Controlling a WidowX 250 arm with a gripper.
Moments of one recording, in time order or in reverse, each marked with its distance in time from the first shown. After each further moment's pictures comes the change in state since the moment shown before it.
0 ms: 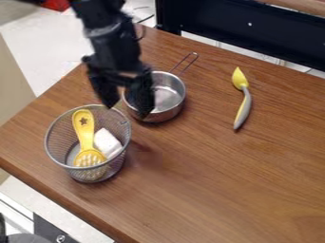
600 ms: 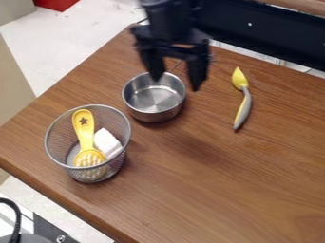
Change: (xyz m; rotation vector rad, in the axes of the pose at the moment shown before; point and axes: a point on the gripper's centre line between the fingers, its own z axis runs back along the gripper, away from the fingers) arm 0.046 -0.051 0.012 0.024 -0.080 0.005
